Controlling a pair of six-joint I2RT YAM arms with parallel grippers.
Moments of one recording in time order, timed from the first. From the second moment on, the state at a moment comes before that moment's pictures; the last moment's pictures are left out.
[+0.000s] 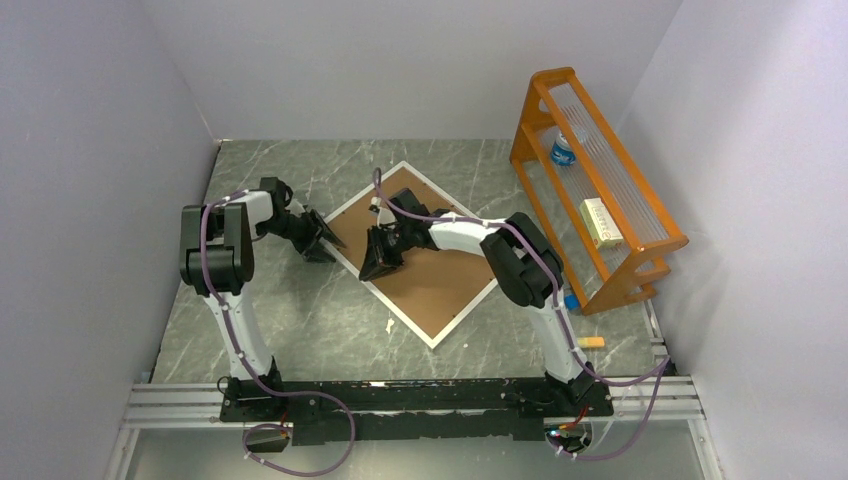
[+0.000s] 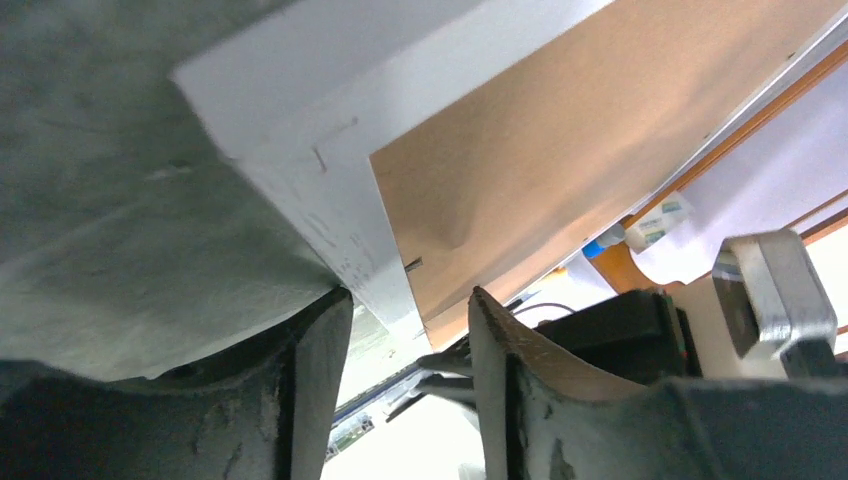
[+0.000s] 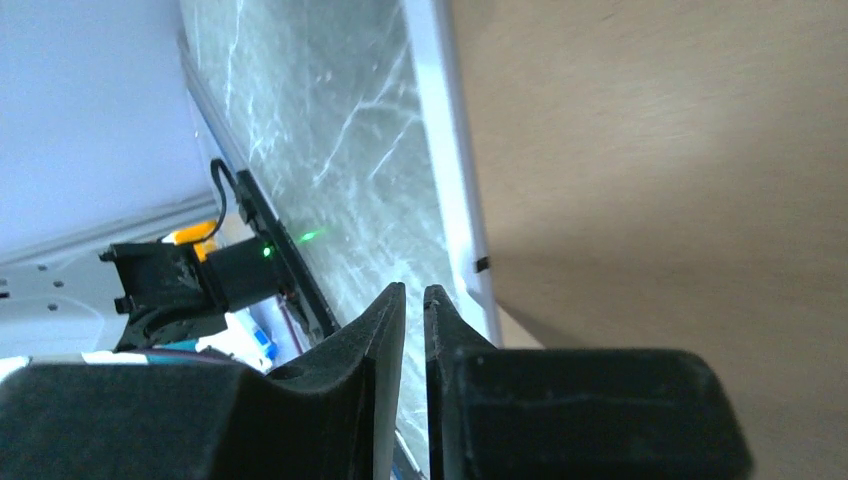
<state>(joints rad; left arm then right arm) 0.07 2.05 1.30 -0.68 0.68 -0.59 0.72 2.22 1.52 -0.17 -0.73 0.67</state>
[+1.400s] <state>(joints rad) -0.03 2.06 1.37 -0.81 0.47 -0.59 0.64 2.33 1.65 -0.34 -0.75 0.63</state>
